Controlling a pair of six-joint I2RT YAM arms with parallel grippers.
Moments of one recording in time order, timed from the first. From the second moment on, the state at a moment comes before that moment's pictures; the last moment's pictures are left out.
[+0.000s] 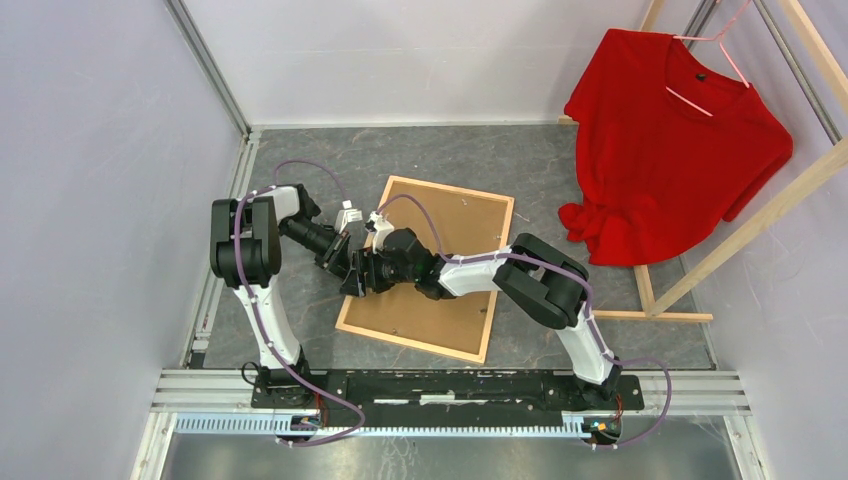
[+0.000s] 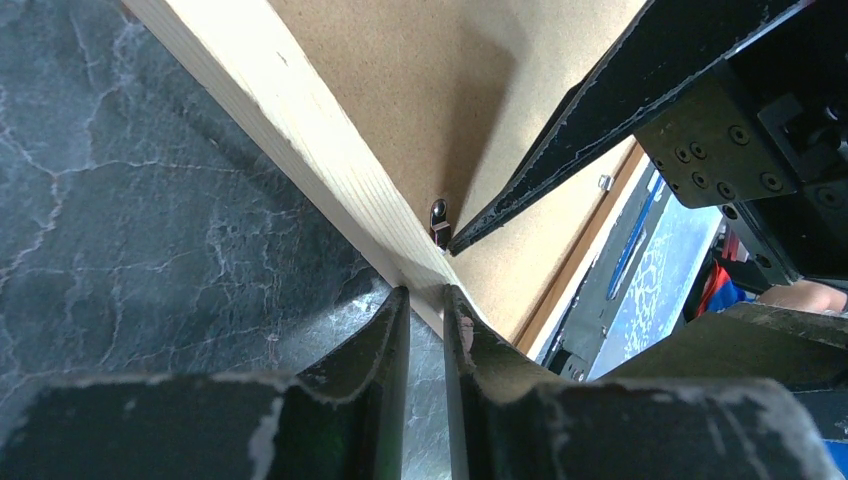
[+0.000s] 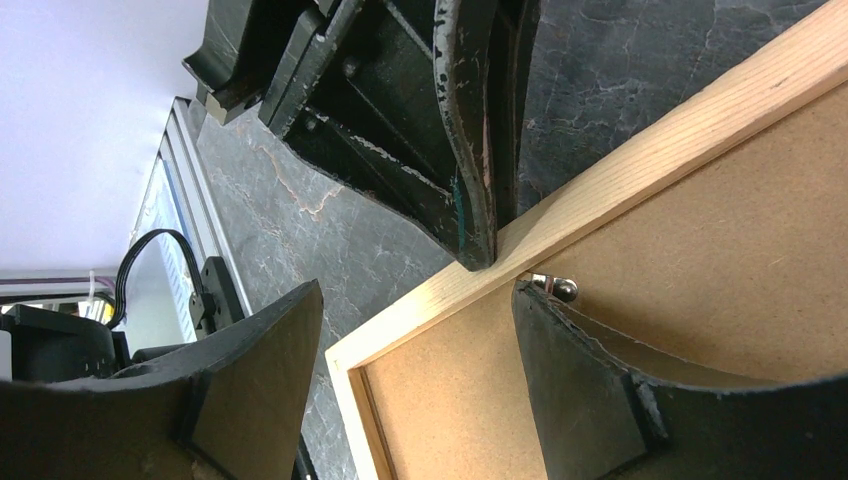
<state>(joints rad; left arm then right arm) 0.05 2.05 1.25 -1.18 0.81 0.91 1.01 2.13 1.22 0.46 -0.24 0.72</state>
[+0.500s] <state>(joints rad) 0.04 2.05 1.23 -1.18 0.82 0.91 1.00 2.06 1.14 0.49 -0.20 0.69</state>
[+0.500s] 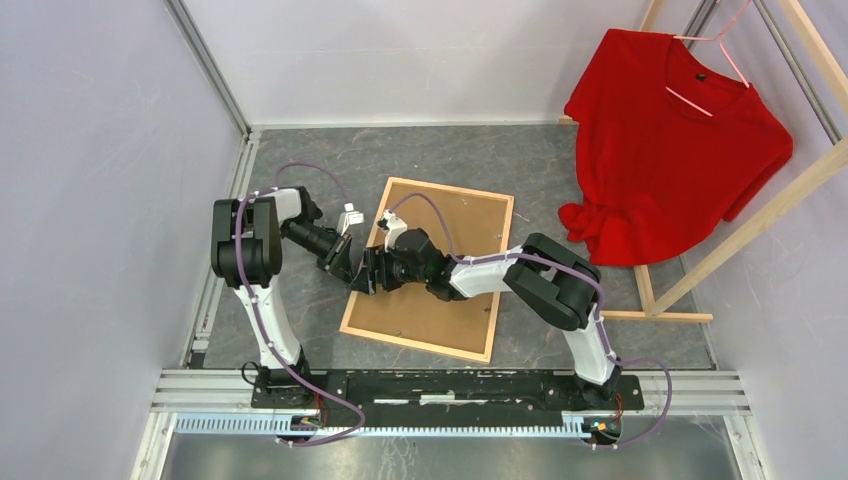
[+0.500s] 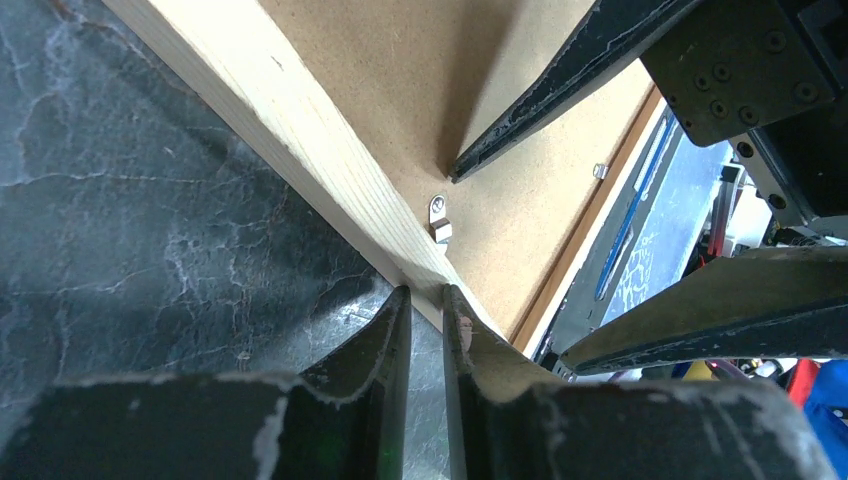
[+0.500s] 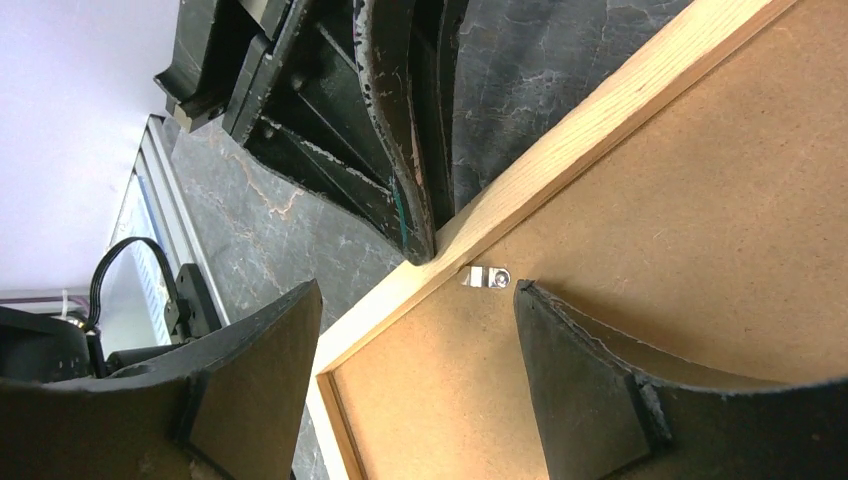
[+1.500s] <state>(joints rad) 0.04 2.05 1.23 -1.18 0.82 0.91 1.04 2.06 1.09 0.55 -0.18 0.71</state>
